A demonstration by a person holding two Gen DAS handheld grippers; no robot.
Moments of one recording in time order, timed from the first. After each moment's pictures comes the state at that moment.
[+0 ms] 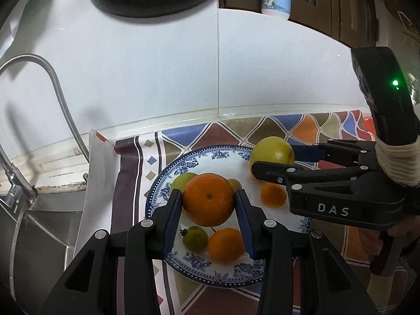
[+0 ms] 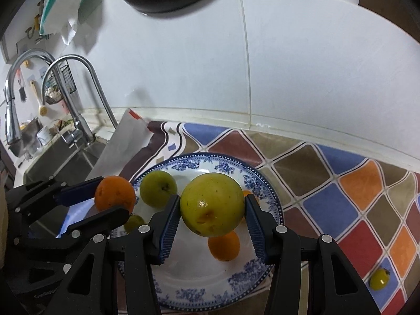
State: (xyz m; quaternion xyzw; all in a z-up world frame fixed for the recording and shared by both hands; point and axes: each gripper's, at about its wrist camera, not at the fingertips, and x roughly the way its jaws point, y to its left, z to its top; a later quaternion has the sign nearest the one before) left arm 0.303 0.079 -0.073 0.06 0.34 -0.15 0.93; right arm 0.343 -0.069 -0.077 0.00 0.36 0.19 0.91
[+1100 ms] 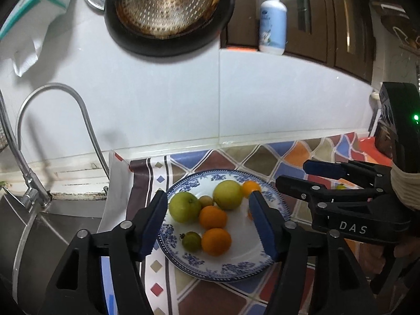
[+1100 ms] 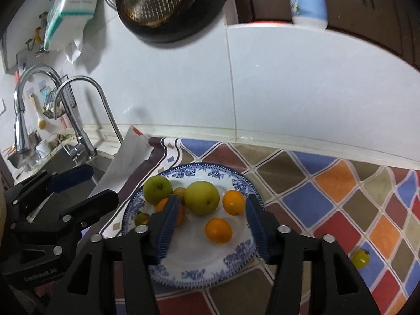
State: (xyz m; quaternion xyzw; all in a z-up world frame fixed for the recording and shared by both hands) left arm 0.263 0.077 -0.024 0.04 0.29 -0.13 0.95; right arm 0.295 -0.090 -0.044 0.02 0.32 0.15 0.94
